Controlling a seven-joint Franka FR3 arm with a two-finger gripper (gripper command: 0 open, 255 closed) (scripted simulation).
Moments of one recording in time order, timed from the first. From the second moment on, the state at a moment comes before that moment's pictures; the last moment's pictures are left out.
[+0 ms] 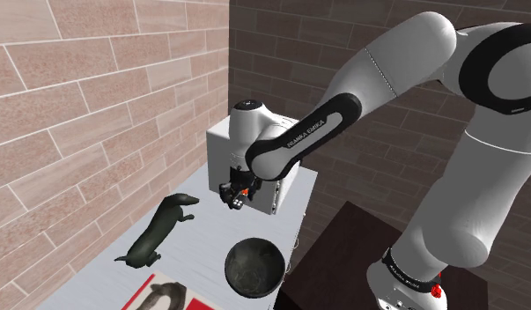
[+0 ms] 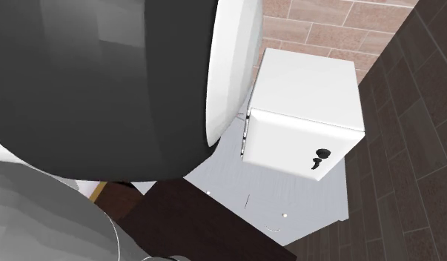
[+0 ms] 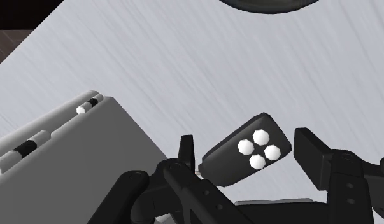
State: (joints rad) arm 0.05 0.12 0.33 -2.32 -0.07 2.44 0.69
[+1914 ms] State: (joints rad) arm 0.23 -0.04 0.55 -2.59 0.02 2.56 1.03
